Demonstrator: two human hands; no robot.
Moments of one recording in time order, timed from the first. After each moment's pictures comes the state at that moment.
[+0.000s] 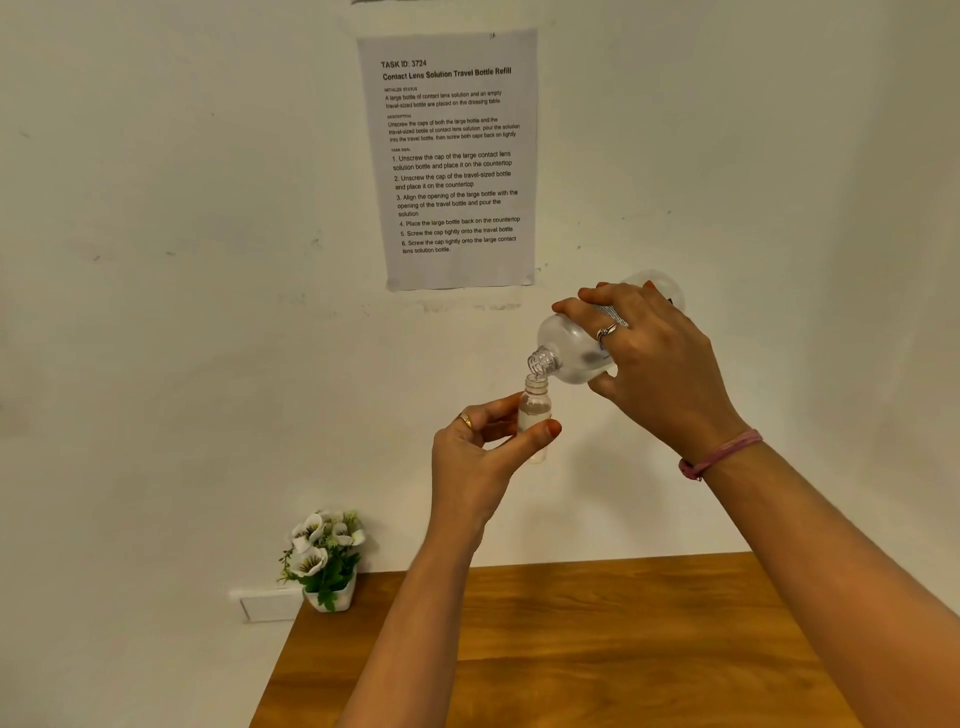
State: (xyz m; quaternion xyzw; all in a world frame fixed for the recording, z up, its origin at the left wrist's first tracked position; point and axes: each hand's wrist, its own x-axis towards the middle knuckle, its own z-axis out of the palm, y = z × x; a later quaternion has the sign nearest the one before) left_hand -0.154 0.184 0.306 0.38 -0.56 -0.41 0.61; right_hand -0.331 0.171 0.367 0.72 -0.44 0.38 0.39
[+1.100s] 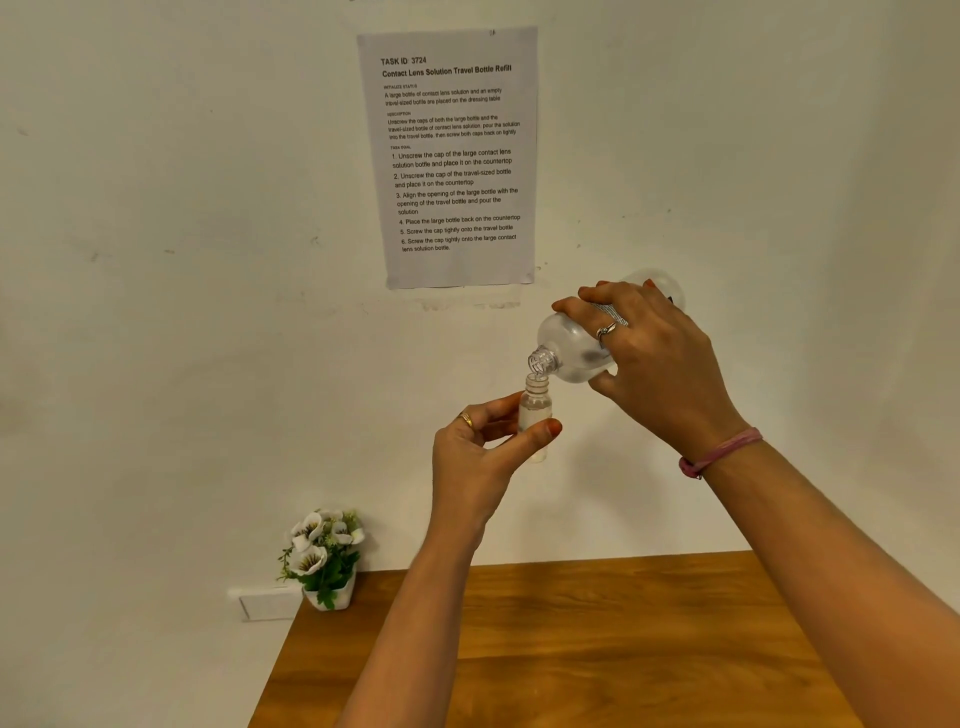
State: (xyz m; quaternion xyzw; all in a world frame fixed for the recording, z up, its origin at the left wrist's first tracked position) left_hand -0.155 0.184 0.306 0.38 -0.56 -0.41 0.61; right_hand -0.331 0.172 0.368 0.72 -0.43 0.38 0.40
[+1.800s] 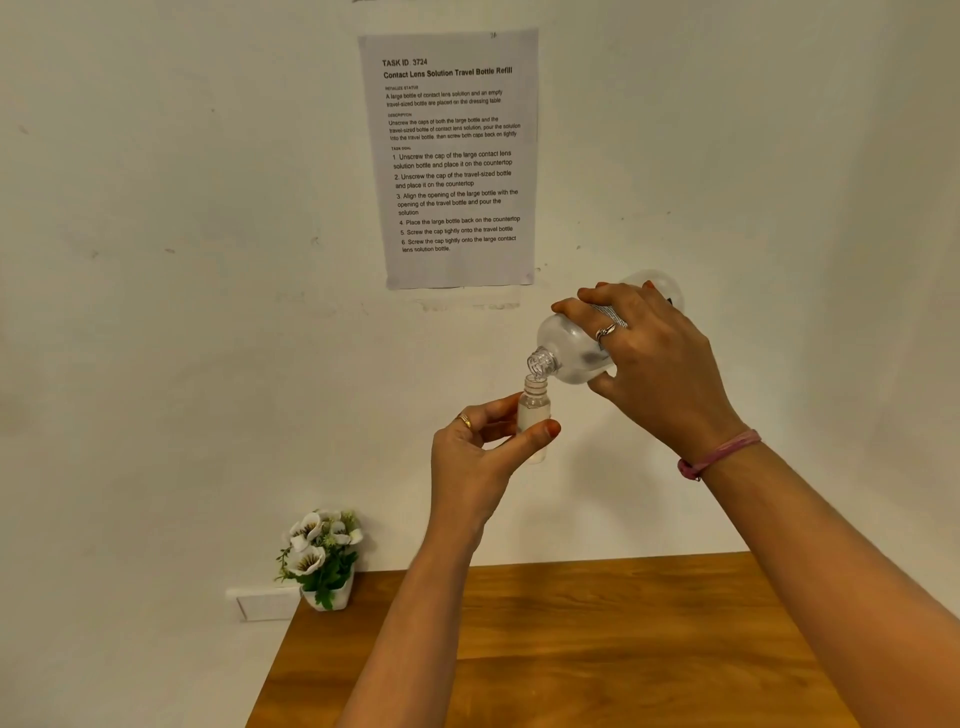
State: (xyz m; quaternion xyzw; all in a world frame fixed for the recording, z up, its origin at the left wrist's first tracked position) left_hand -0.154 0.185 0.306 0.38 -0.56 -0.41 0.61; right_hand -0.330 0.173 0.368 0.72 -0.43 0.37 0.40
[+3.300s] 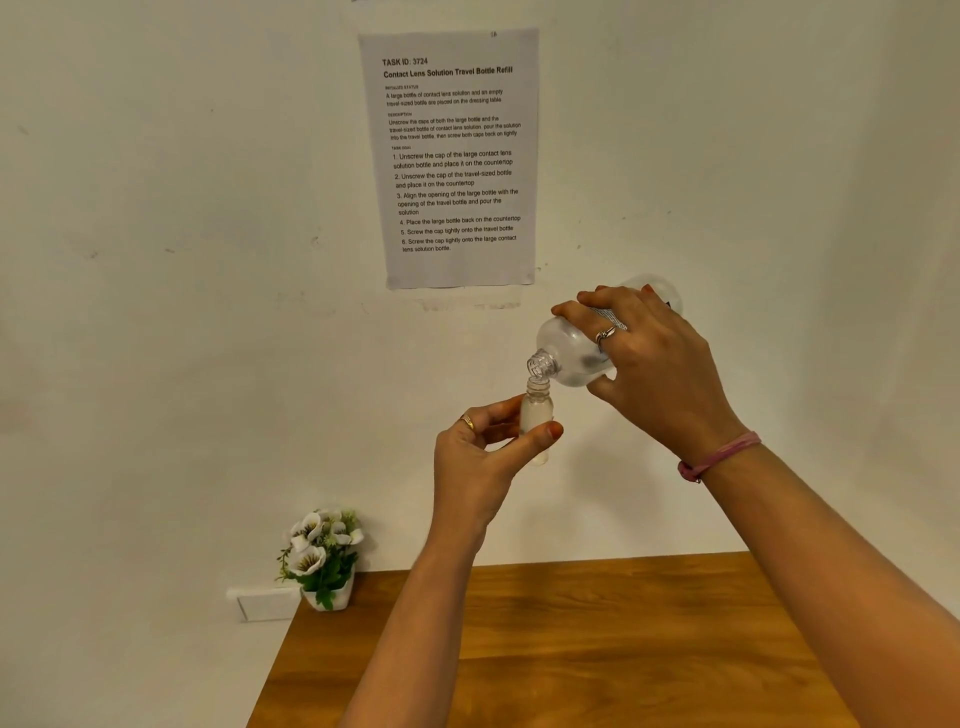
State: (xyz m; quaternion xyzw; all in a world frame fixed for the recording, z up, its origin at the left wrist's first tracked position) left_hand -0.155 0.182 0.302 0.38 -0.55 -0.42 0.61; right_hand -0.331 0.172 0.366 0.72 -0.44 0.37 0.39
